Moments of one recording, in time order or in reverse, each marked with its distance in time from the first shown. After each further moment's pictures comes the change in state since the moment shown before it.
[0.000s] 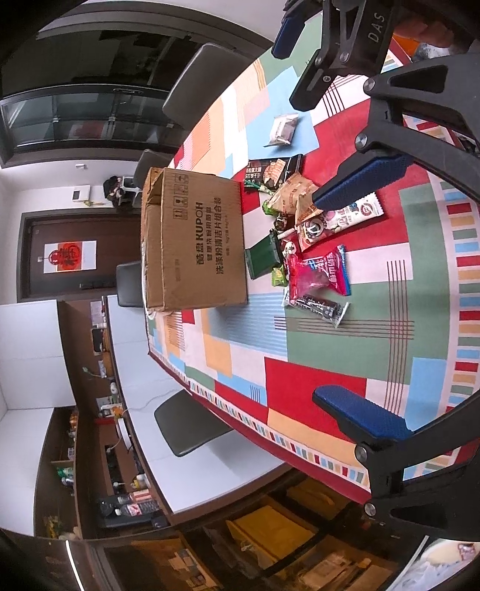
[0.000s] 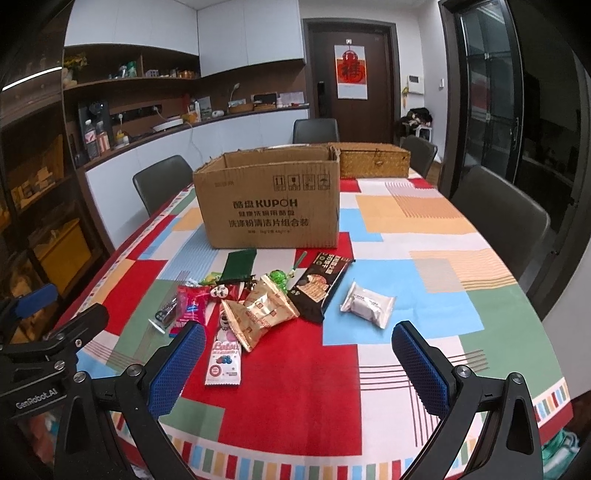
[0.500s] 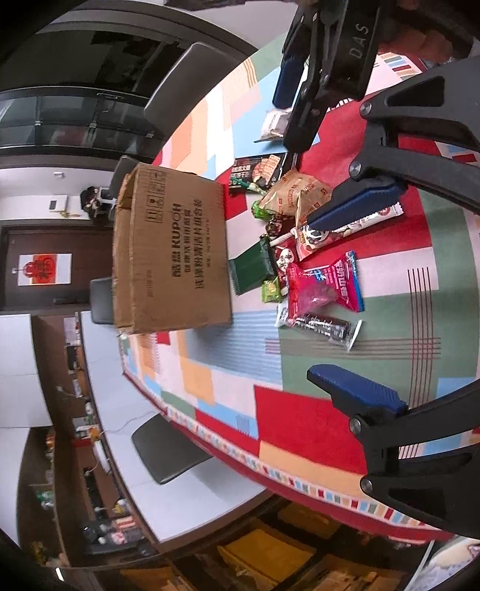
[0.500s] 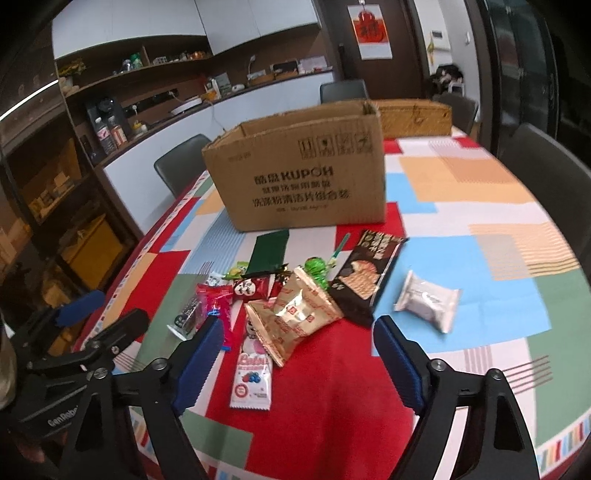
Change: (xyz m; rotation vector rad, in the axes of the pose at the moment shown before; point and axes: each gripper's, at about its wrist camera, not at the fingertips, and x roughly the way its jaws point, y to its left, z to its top) left arm 0.060 -0.001 0.012 0.005 0.117 -0.080; right arm 0.071 0.000 0.019 0.072 0.152 0.191
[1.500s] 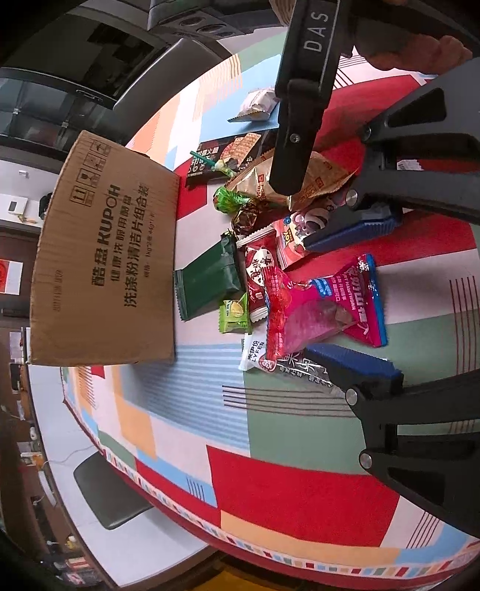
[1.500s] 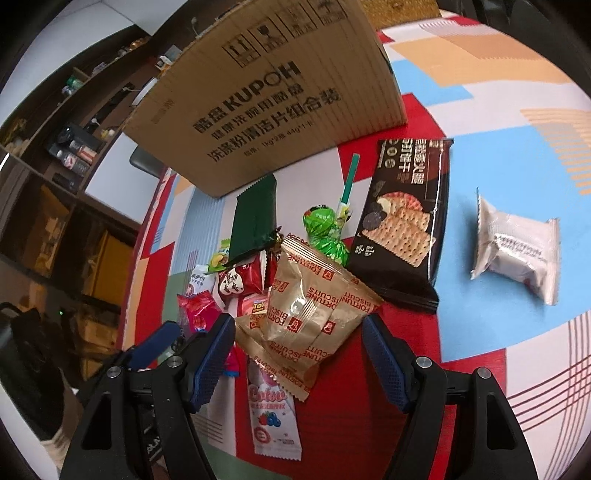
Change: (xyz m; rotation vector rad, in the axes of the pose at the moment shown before) left arm 0.093 0.003 0.001 -0.036 0.210 -0.131; right arm 0.106 -0.029 0.009 0.312 0.285 0.137
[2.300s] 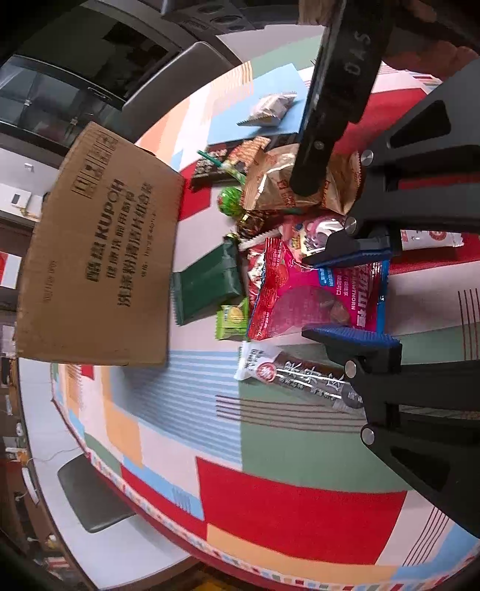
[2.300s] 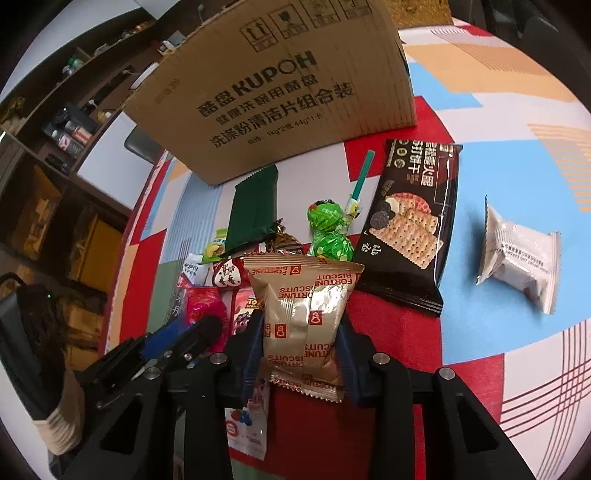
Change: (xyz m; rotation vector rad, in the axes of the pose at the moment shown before) left arm 0.004 0.005 0.004 -0.052 0.005 -0.053; right arm 0.005 0.019 -0.002 -0.077 0.013 -0.062
